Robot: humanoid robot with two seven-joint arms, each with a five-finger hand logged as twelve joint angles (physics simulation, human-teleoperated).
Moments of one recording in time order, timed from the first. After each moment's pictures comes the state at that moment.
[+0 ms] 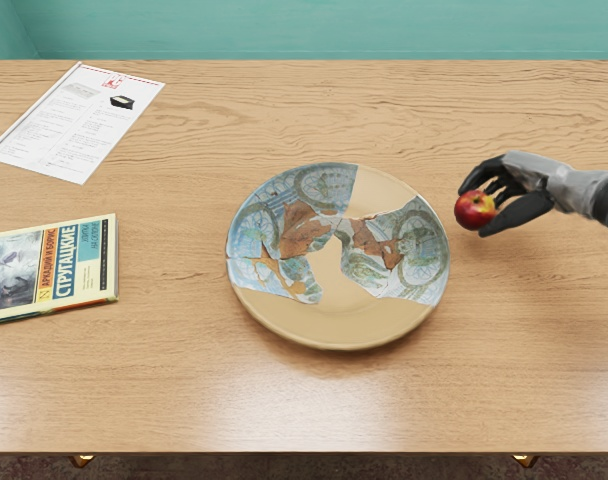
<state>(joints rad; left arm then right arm) 0.00 0.00 0.00 -0.10 -0.05 -0.04 0.11 0.53 -0.70 1.05 1.44 -1.09 0.40 -0.40</state>
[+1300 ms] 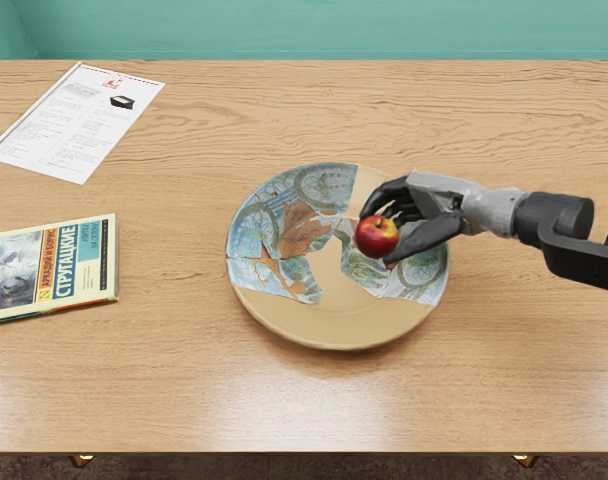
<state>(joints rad) 0.00 0.00 0.00 -0.10 -0.05 -0.04 0.11 0.53 -0.51 1.06 1.49 -0.91 0.54 -0.39</state>
